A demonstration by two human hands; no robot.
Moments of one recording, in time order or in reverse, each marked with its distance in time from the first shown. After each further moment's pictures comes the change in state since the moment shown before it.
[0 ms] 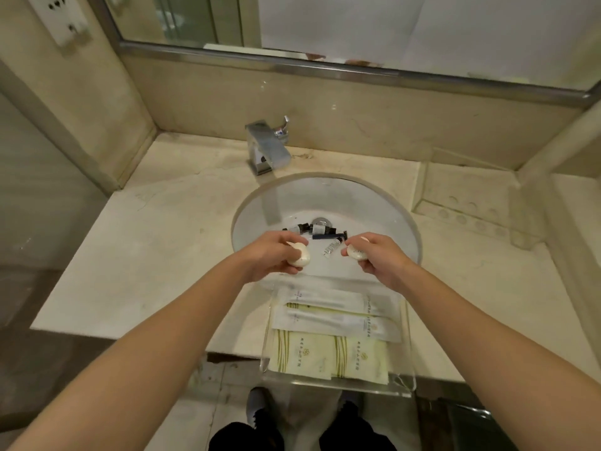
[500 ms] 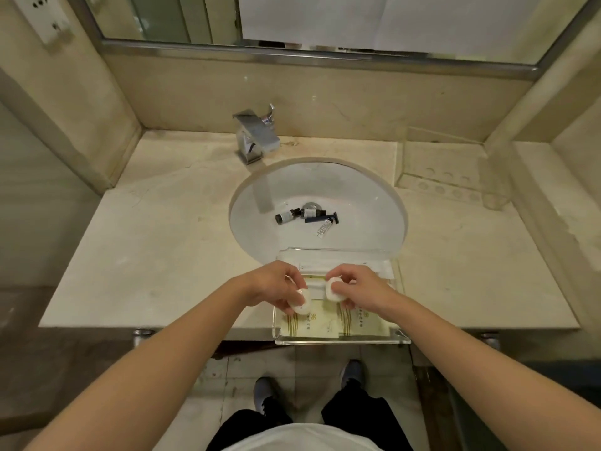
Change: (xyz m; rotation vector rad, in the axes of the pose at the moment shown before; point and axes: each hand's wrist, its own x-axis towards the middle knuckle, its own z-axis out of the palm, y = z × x) left_hand -0.046 -0.063 0.015 0.397 -0.261 -0.106; right_hand -0.094 0.063 0.044 -0.378 -0.111 -0.088
